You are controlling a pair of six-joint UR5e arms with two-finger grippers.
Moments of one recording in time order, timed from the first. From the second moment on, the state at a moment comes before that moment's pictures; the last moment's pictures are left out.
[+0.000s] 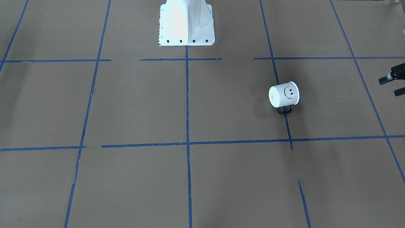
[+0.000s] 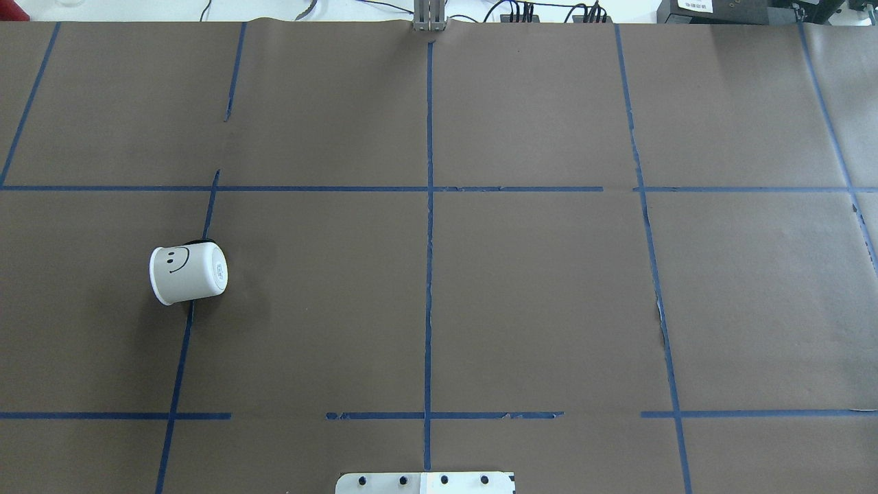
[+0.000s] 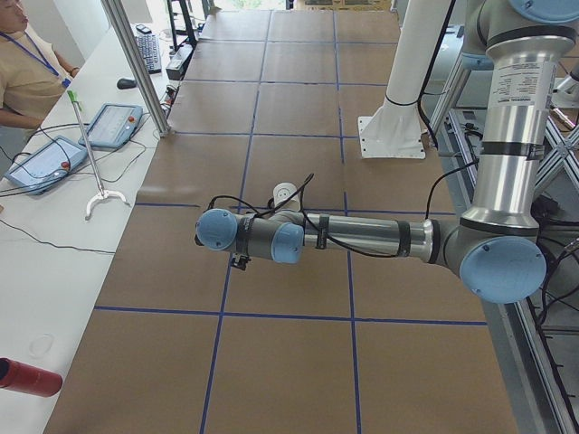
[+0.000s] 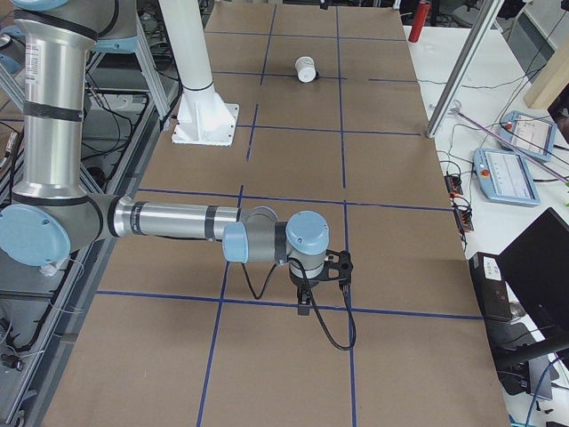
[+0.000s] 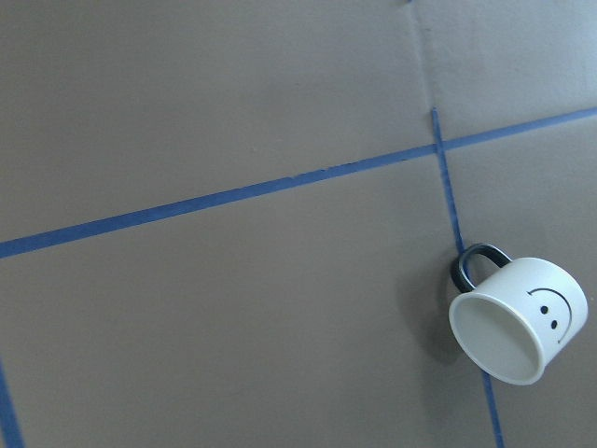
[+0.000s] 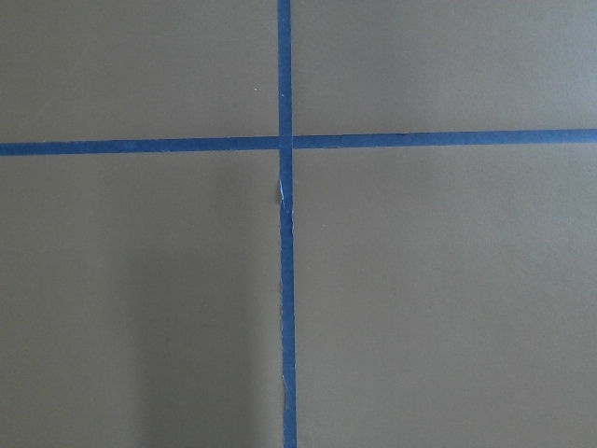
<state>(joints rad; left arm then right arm) -1.44 -1.62 -1.55 -1.68 -2.85 0.10 1.57 -1.70 1.68 -1.49 2.35 0.08</state>
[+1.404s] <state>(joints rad) -1.34 -1.54 -1.42 -2.64 -2.58 -0.71 1.57 -1.70 1.68 -1.49 2.35 0.08</state>
